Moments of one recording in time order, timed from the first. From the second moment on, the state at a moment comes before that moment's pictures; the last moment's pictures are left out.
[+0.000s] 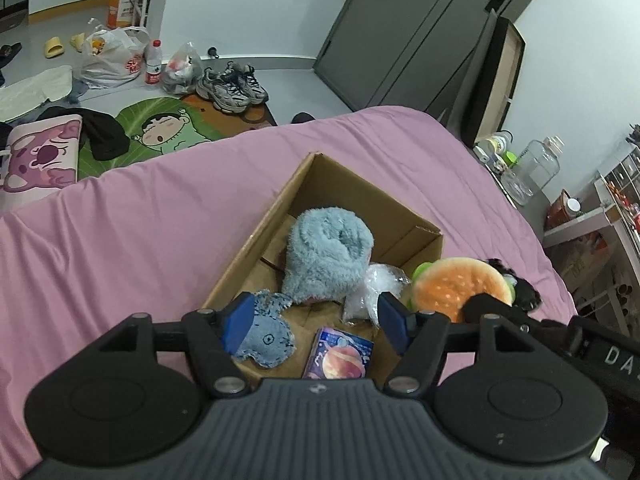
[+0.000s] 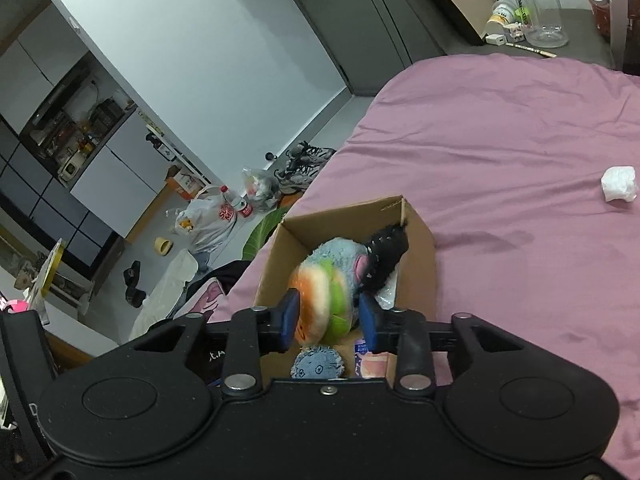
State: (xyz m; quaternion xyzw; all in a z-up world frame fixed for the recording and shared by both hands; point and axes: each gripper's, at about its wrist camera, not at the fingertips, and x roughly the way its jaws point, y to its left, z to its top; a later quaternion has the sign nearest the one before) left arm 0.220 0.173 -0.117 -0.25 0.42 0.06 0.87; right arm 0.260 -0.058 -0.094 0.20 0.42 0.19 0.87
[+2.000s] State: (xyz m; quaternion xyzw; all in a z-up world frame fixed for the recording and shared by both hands) left arm 0.279 -0.034 -0.169 -0.04 0.45 0.04 0.89; right arm 0.352 -0.283 -0.180 0.23 0.46 0.12 0.85
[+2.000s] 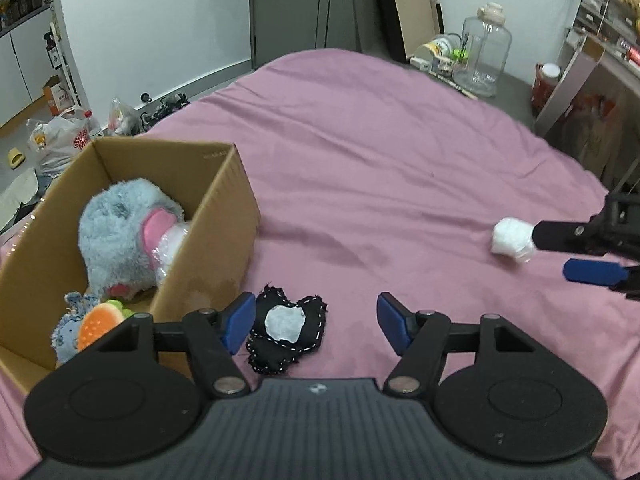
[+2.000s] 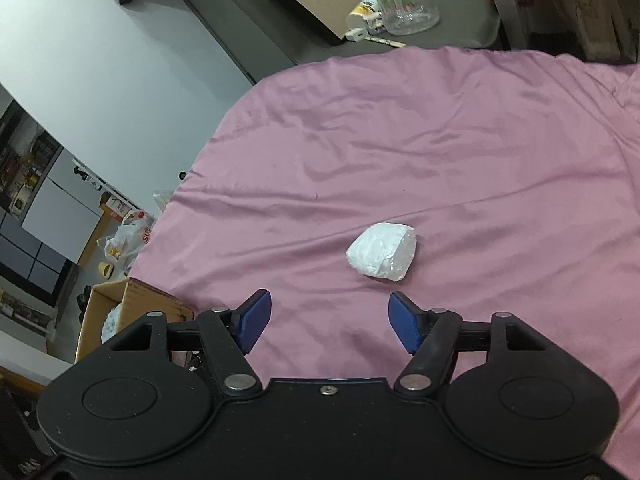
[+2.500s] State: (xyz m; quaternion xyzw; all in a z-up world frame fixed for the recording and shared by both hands) left arm 0.292 -0.047 -0.213 0.01 0.46 0.07 0.89; right arm 0.374 -0.282 -0.214 0.23 0.49 0.10 0.84
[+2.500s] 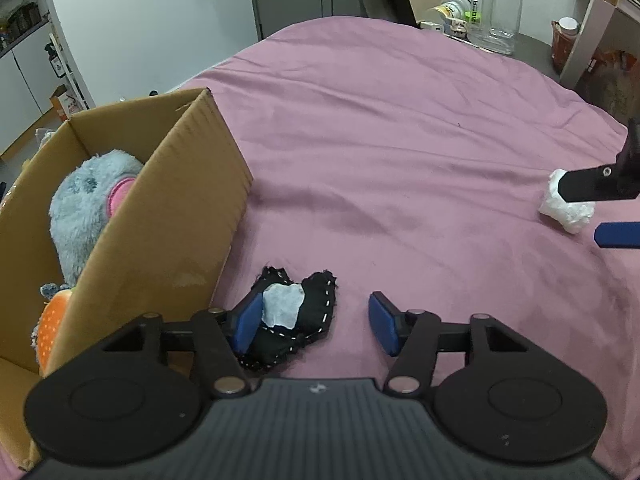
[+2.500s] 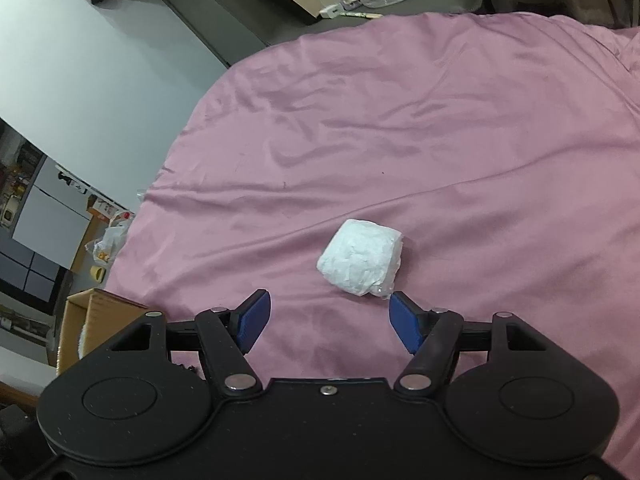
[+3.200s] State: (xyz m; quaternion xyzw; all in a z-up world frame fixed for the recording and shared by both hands) left arm 0.273 -0.032 -0.185 -0.04 0.43 0.06 0.90; right arm 0.349 -0.263 -0.189 0.17 0.46 0.08 0.87
